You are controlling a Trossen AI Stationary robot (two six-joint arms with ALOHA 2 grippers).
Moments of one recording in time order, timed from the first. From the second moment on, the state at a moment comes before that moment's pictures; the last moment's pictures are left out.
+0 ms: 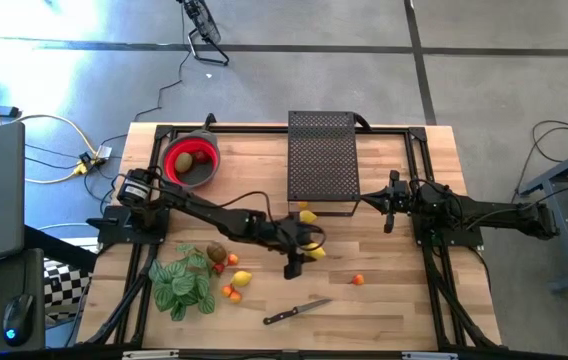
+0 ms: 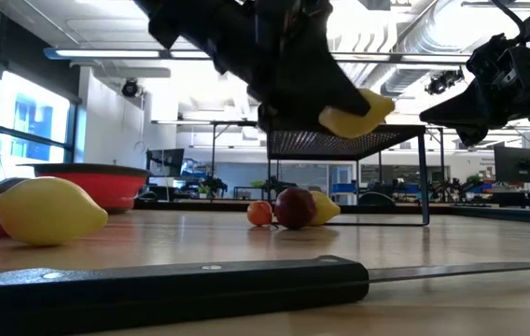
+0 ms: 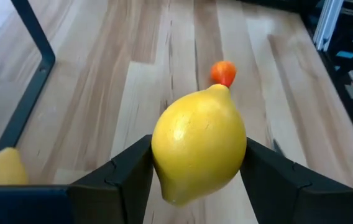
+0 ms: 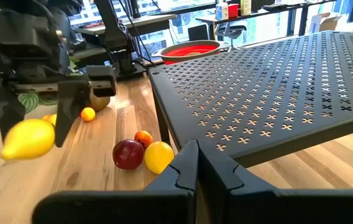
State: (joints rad) left arm -0.20 1.88 1.24 0.11 -0.07 -0.28; right arm -0.14 0.18 0.01 0.03 0.07 0.18
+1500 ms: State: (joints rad) left arm -0.03 1.70 1.38 -0.22 -0.09 -0.31; right arm -0.14 0.18 0.01 0.03 0.07 0.15
